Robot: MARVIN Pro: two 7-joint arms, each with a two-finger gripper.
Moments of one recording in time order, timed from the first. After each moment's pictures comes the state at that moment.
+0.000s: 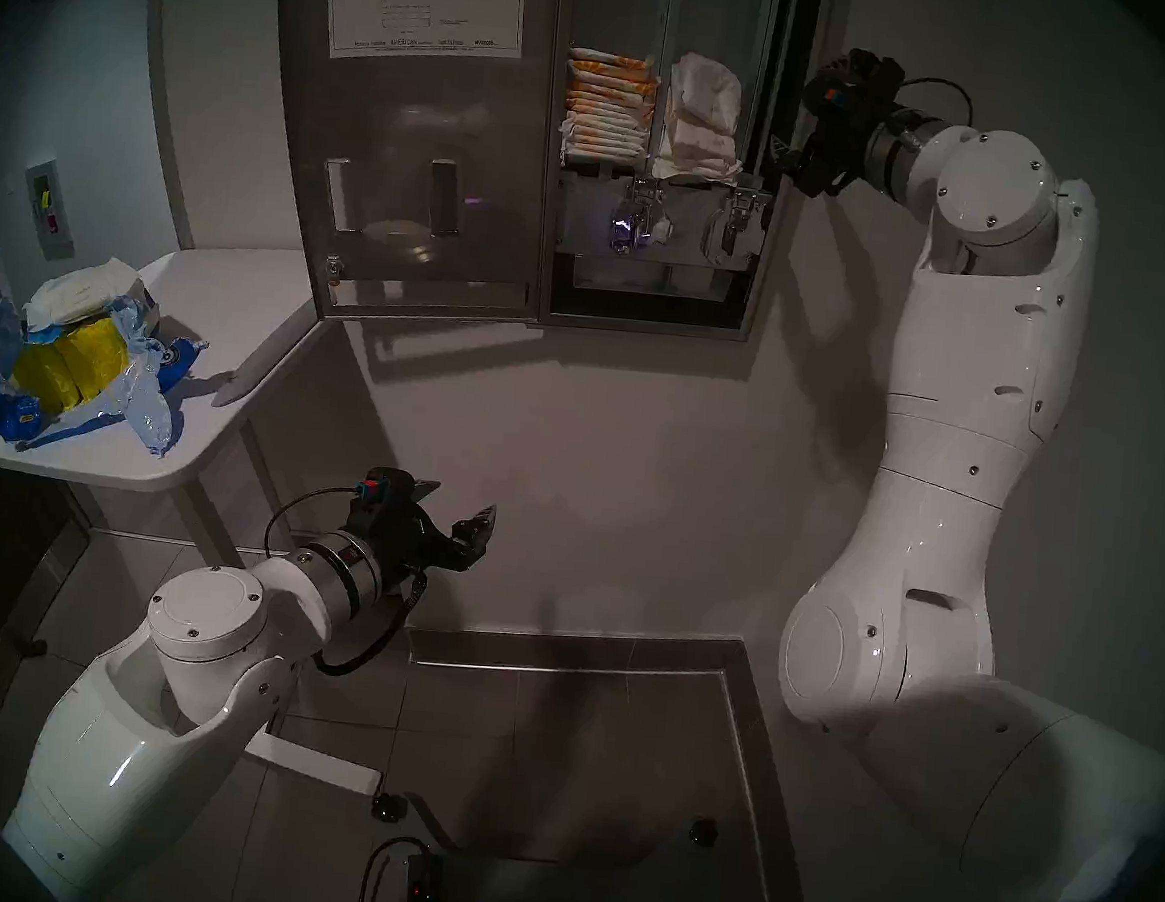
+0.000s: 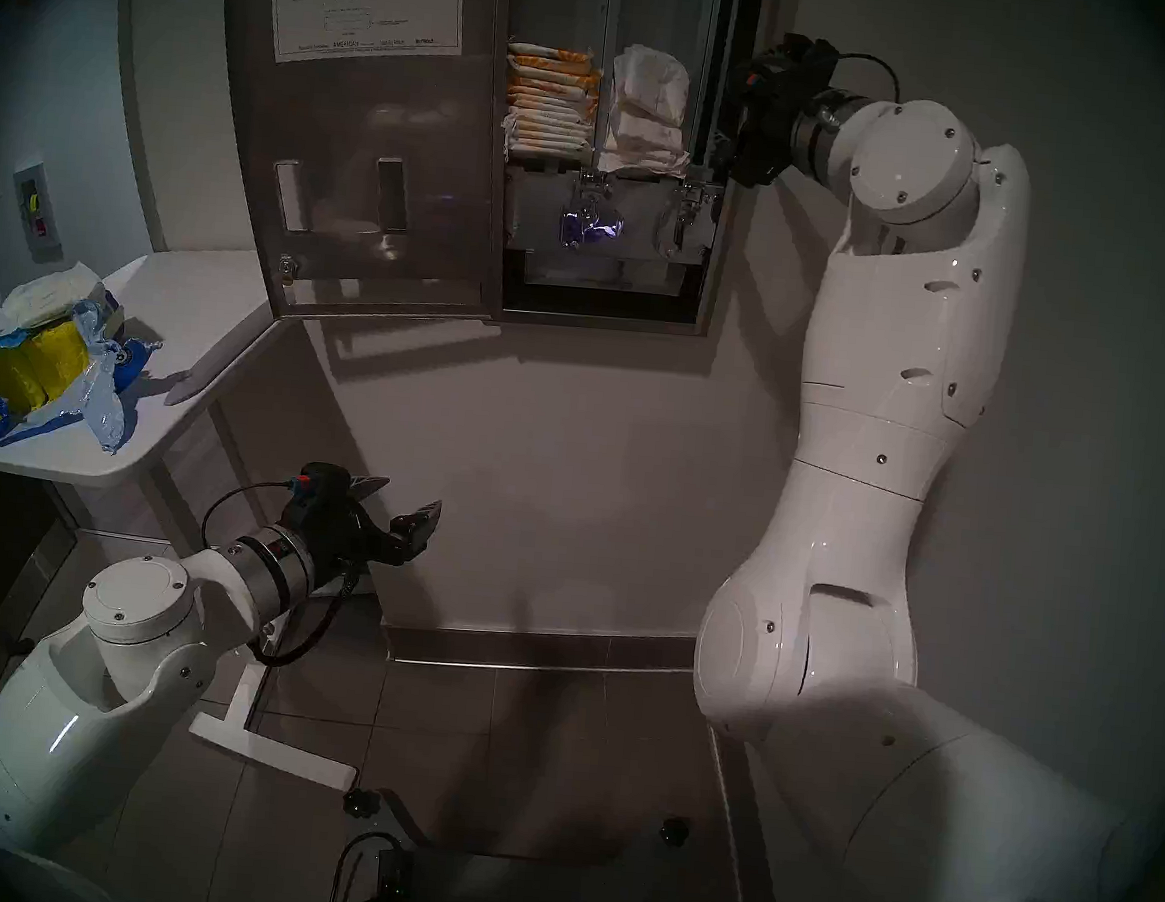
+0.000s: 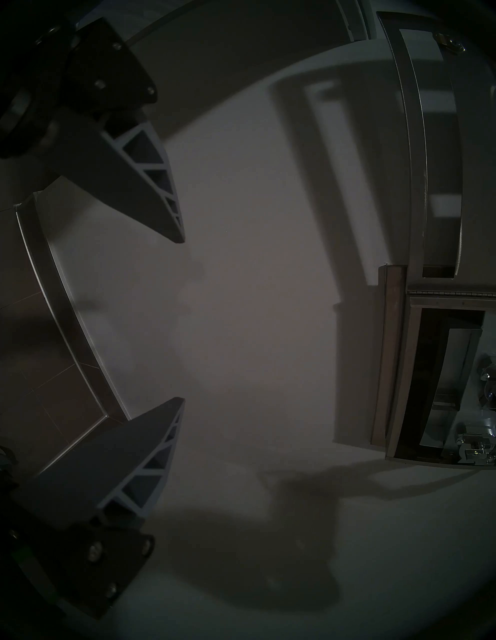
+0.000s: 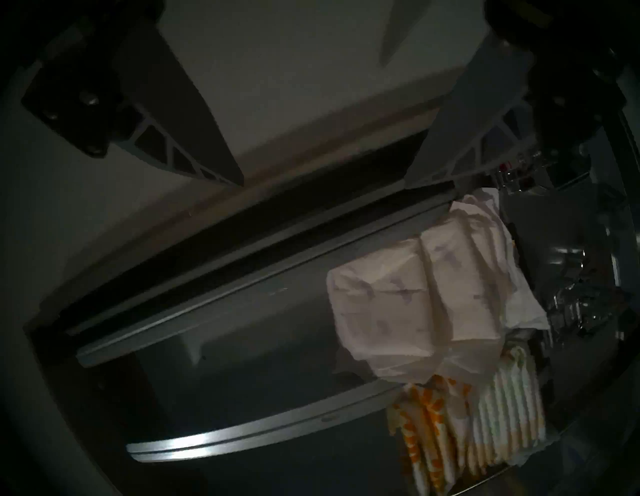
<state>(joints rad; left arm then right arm) 1.94 -0.95 -1.51 -2.17 -0.58 0.37 -0.02 -0.67 -1.63 1.79 -1.76 -1.14 0.00 1.02</state>
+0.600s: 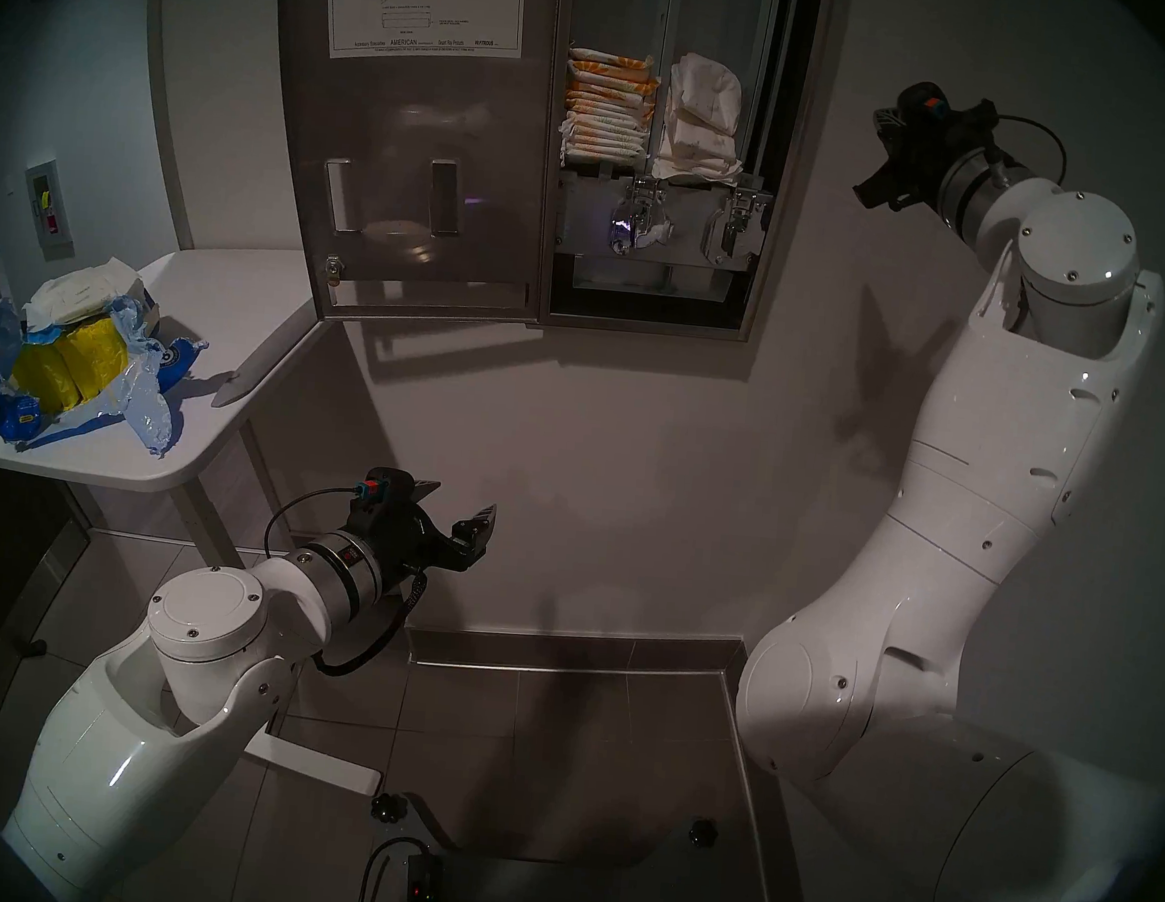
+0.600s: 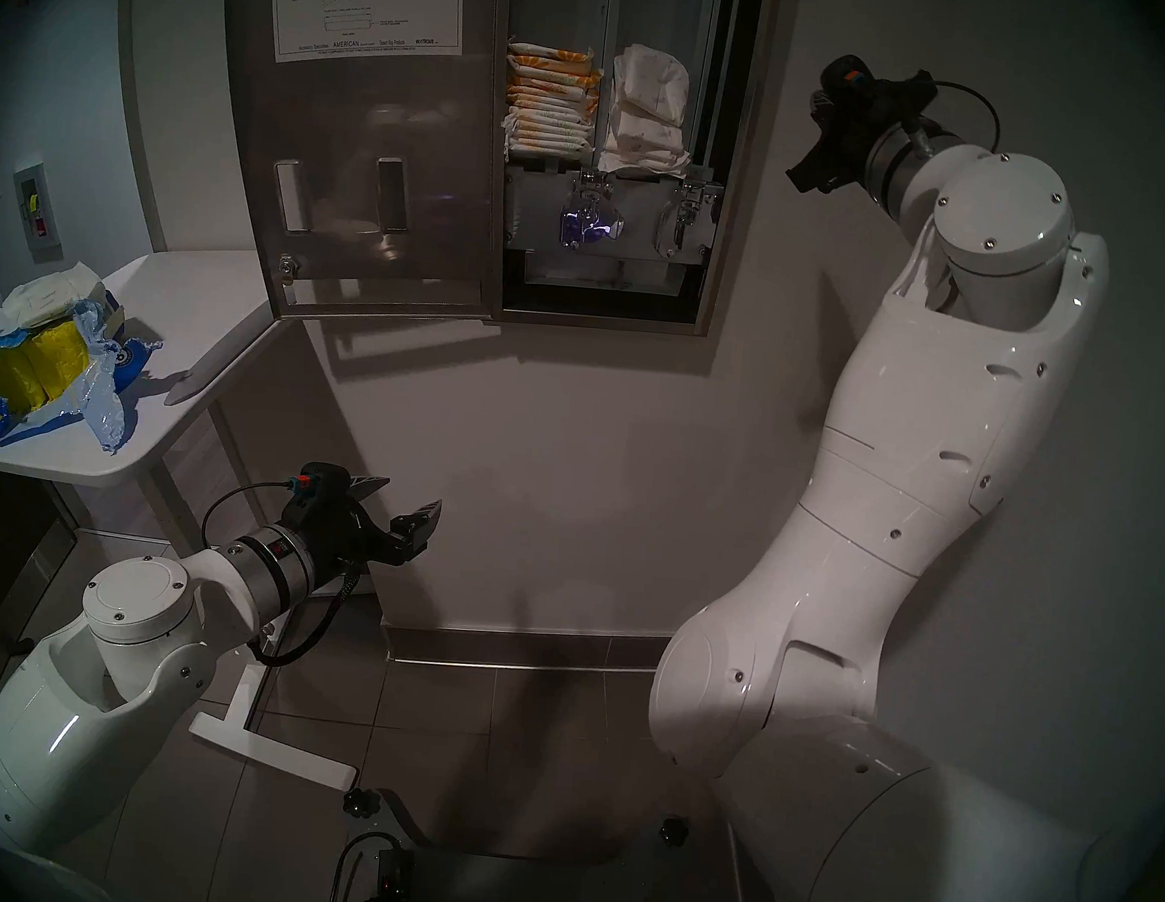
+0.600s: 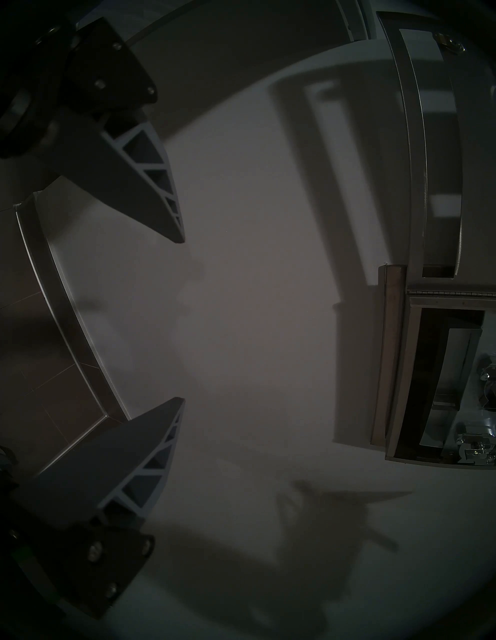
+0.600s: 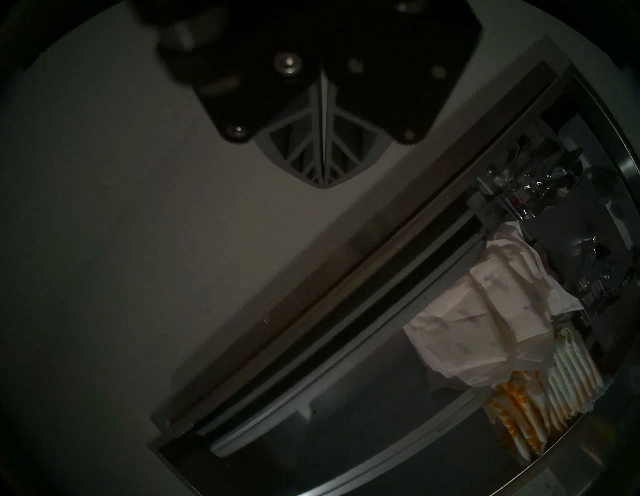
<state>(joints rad) 1.94 -0.95 -1.51 -2.17 -0.57 0.37 -0.02 -0.79 -1.74 1.95 -1.98 -1.07 0.16 1.02</state>
